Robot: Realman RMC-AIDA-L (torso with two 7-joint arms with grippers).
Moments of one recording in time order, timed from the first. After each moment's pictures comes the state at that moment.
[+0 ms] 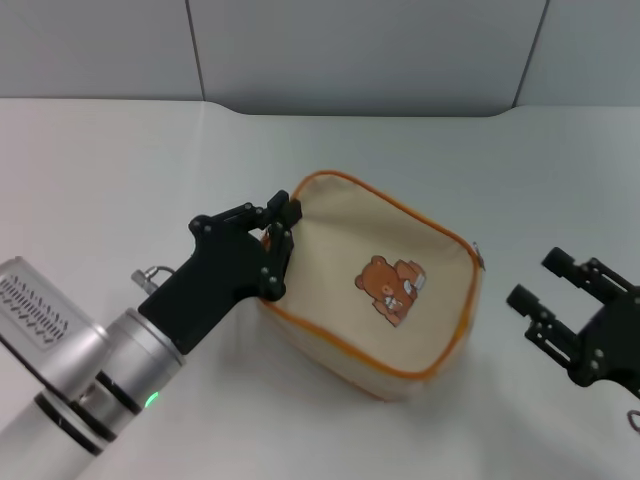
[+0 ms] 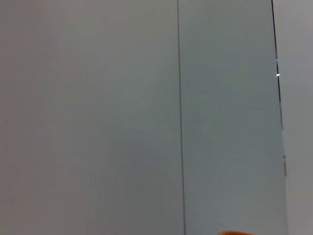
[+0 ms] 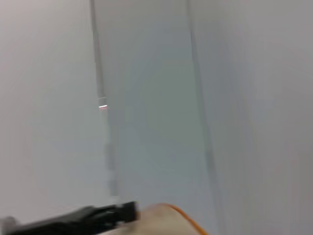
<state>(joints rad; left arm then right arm) -0.44 -2.08 -0.33 -0.31 2.31 1.33 -0.18 0.29 2.08 -0.30 -0.16 -1.84 -1.71 0.59</state>
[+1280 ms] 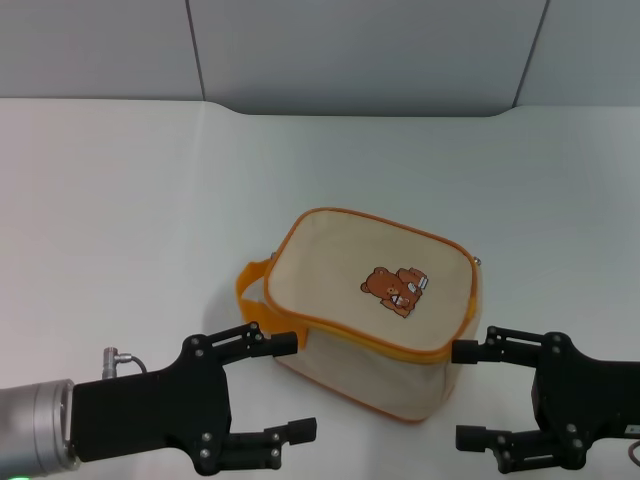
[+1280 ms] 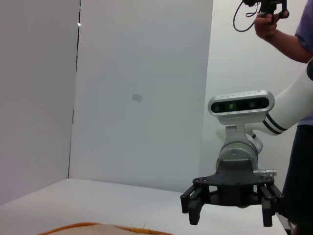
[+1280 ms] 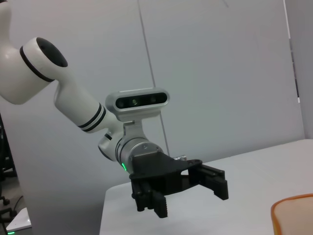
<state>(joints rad) -0.55 -2.06 -0.14 0.25 2.75 1.86 -0.68 0.49 2.06 -0.38 -0.45 -2.30 -1.92 0.96</state>
